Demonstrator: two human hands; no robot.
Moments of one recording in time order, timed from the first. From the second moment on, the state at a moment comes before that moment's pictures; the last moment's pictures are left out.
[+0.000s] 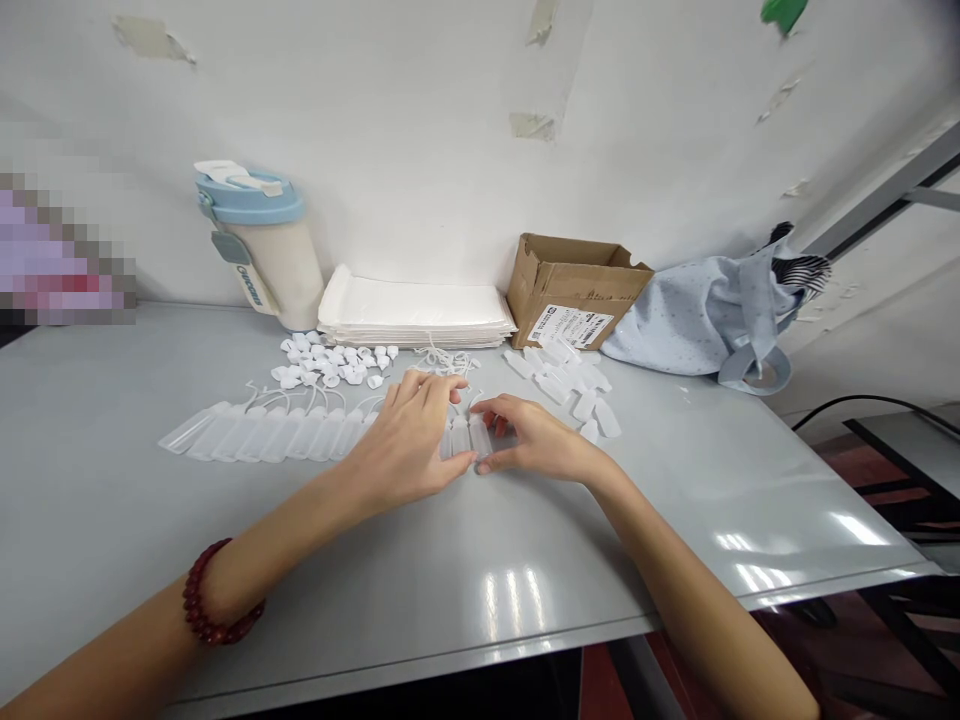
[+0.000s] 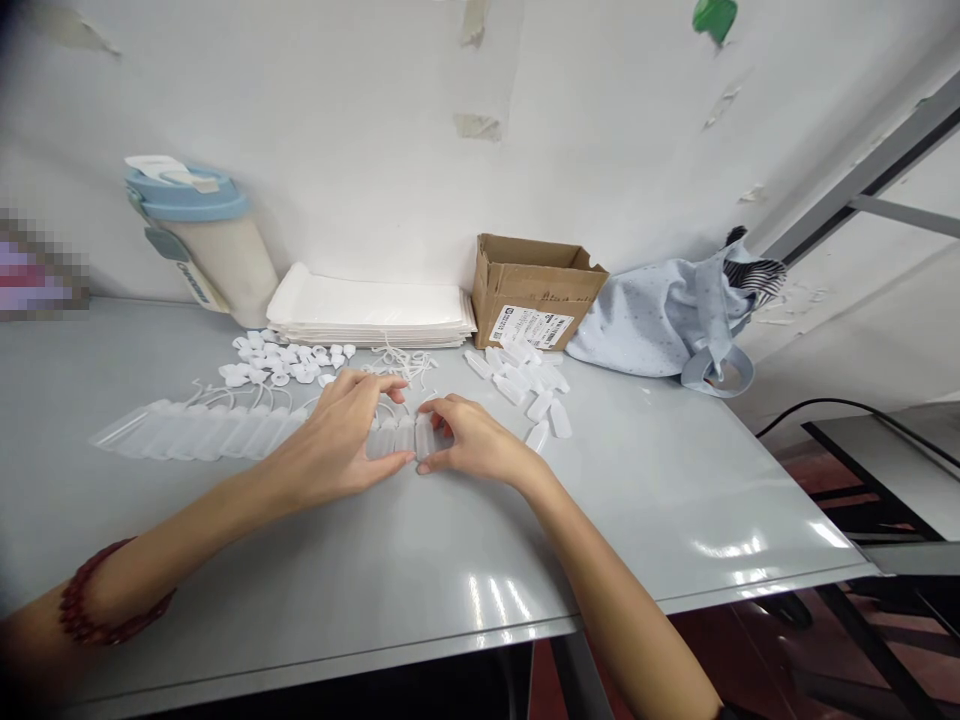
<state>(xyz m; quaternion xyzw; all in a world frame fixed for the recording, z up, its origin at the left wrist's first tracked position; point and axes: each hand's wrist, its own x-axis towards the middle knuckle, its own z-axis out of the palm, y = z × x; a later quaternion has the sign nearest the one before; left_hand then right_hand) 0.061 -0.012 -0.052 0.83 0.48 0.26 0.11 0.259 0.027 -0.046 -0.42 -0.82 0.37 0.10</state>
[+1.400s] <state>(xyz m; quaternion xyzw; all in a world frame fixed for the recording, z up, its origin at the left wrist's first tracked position) 0.061 -0.011 -0.053 0.83 0.49 0.25 0.11 0.256 0.027 -0.047 -0.46 -0.79 0.38 0.10</state>
